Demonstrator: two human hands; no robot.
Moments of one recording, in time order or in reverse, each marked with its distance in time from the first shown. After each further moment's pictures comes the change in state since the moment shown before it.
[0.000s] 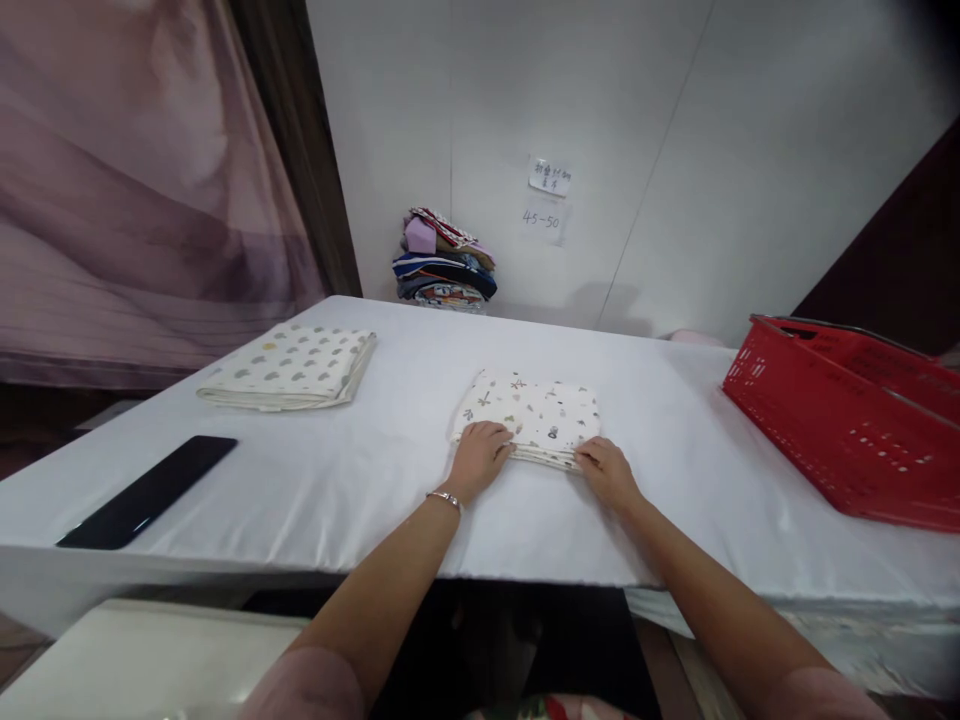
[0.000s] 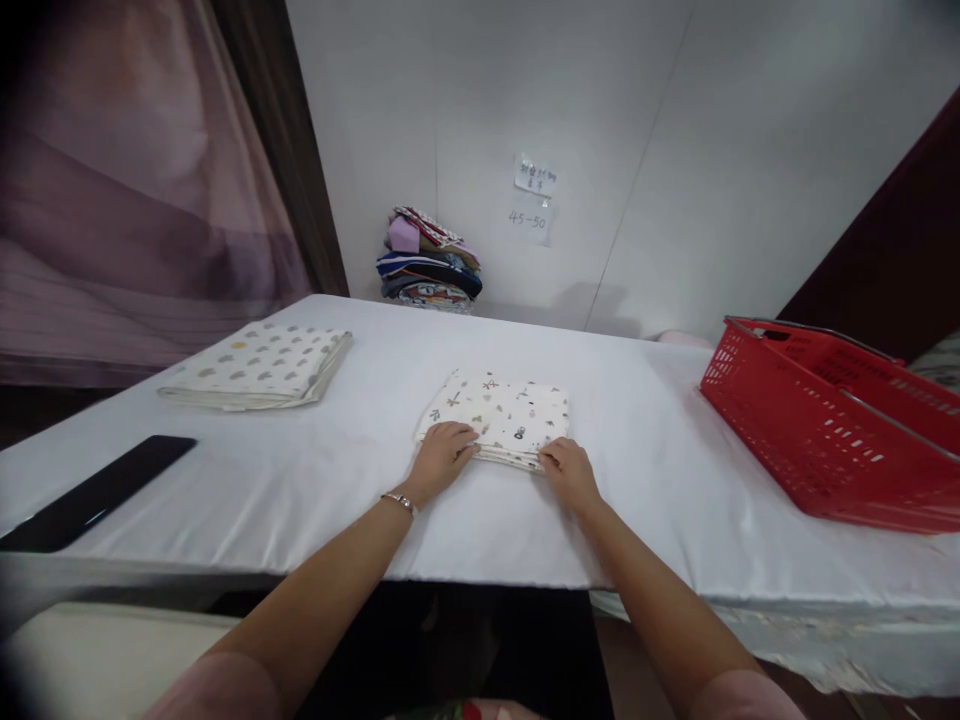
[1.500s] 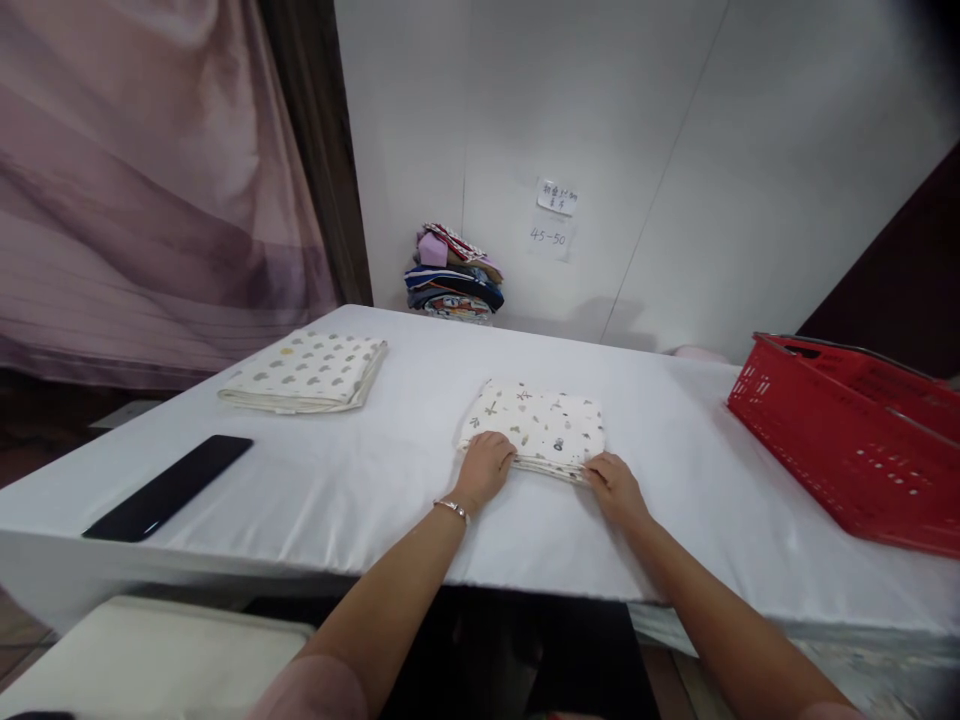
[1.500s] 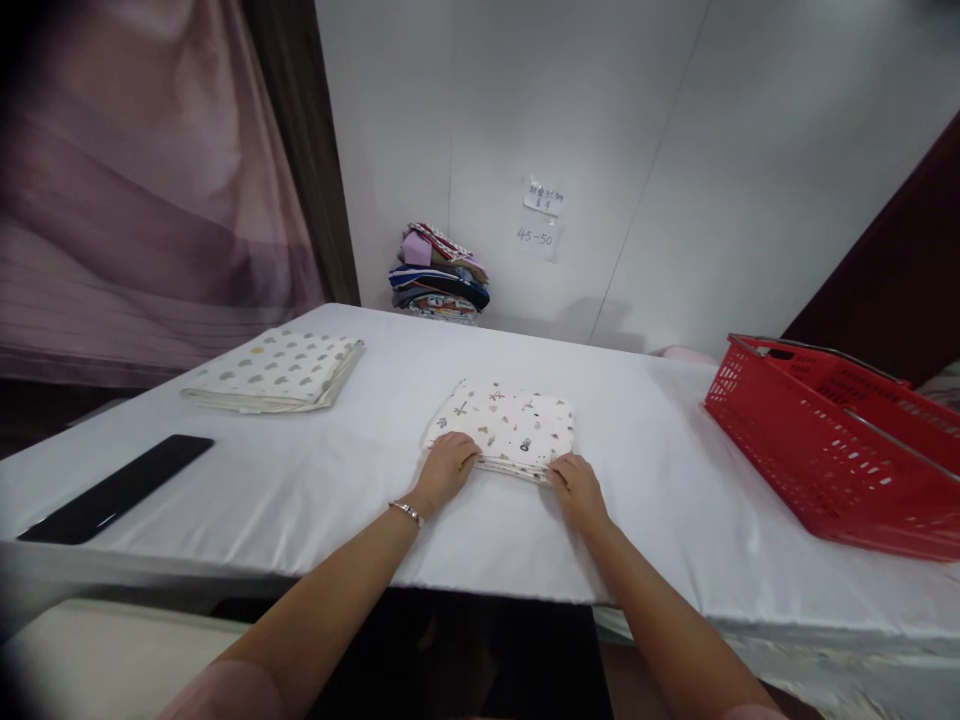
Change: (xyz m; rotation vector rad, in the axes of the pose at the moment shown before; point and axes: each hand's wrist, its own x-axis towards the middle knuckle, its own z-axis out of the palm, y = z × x) left_hand -0.002 0.005 -0.003 -0.036 0.016 -0.010; right_hand -0.011 0.002 -0.001 -0.049 0.020 -0.087
